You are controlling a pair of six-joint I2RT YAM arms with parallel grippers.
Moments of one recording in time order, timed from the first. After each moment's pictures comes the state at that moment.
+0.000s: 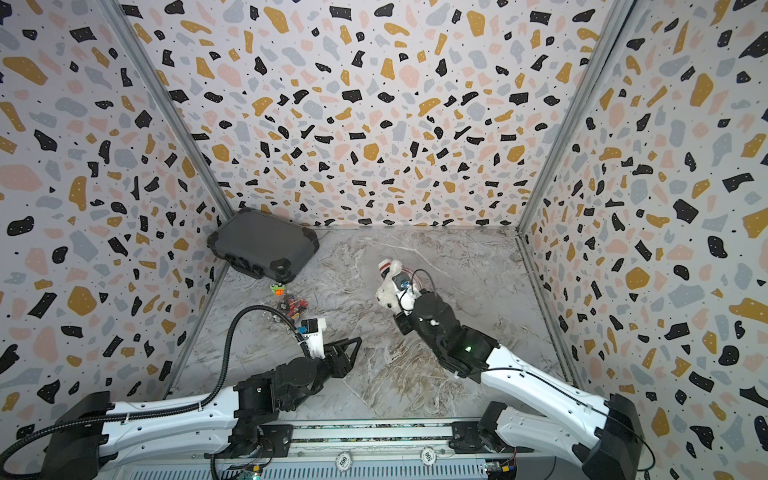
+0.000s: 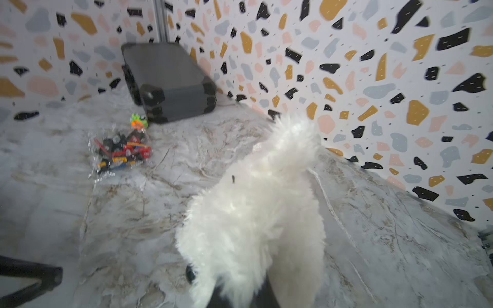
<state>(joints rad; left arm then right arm) -1.20 0.86 0.34 0.22 -0.51 -0.95 0.97 1.06 0.81 -0.15 0.40 -0.06</state>
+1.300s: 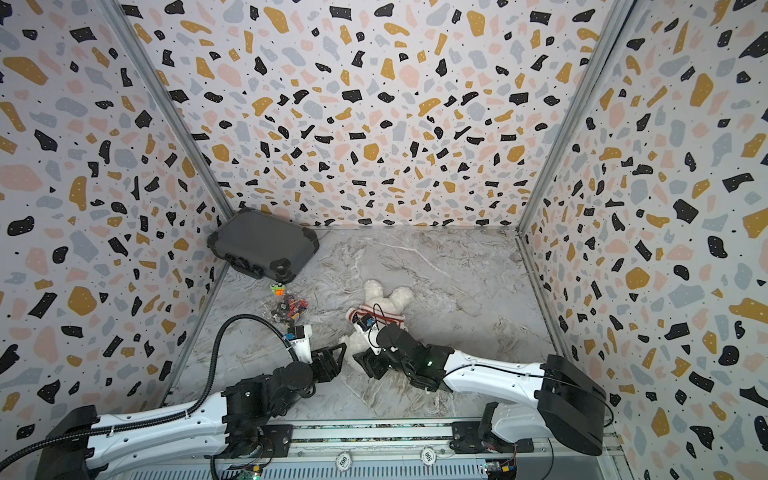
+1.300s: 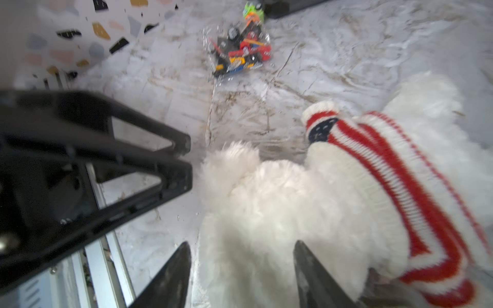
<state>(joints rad) -1.17 0.79 0.30 -0.03 -0.56 -1.03 1.07 1.24 0.67 0.01 0.01 0.25</state>
